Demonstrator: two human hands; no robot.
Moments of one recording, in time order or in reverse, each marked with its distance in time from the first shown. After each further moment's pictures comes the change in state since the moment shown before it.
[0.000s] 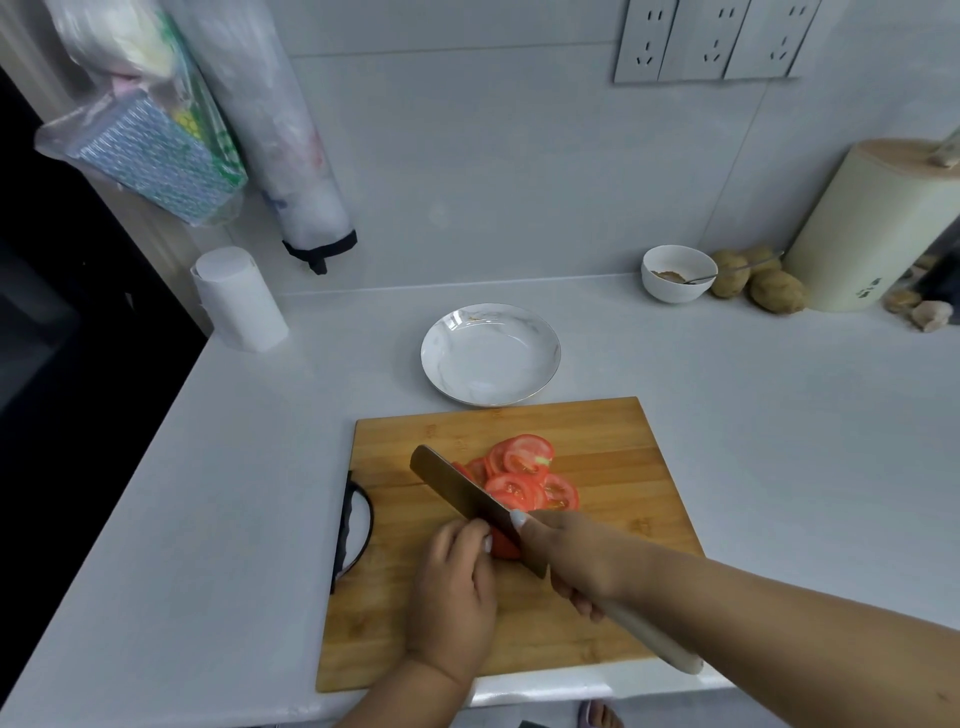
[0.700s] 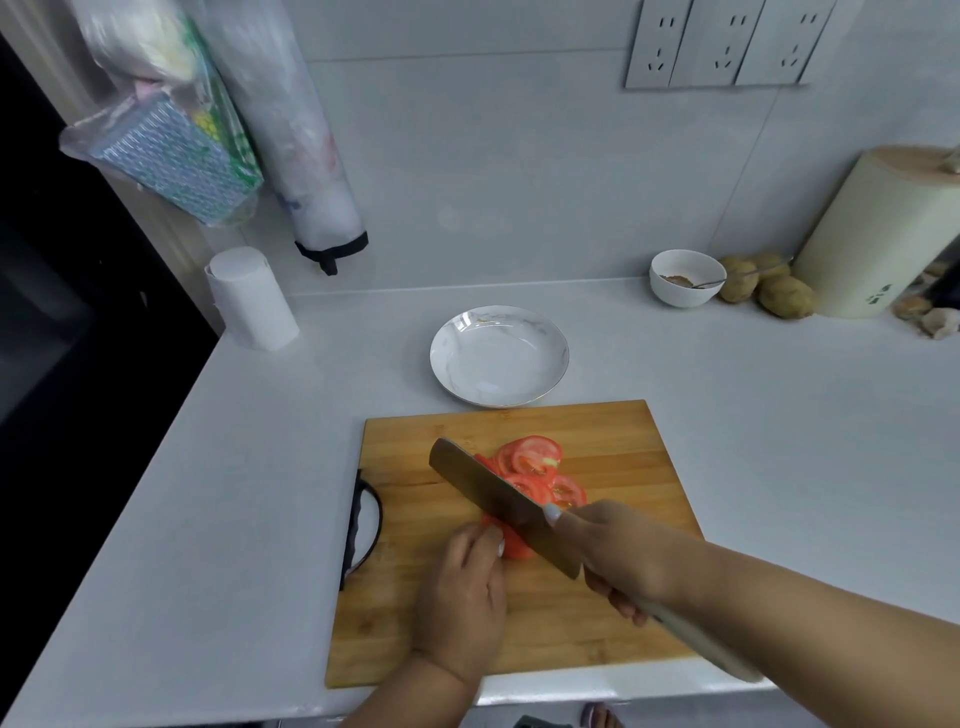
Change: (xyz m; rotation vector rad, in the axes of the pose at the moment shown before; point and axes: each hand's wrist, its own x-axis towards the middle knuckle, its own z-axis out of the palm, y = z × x) left_hand -0.004 -0.003 0.001 0.051 -0.068 0.027; right_hand -0.027 -0.008 -0.016 -0.007 0.037 0.086
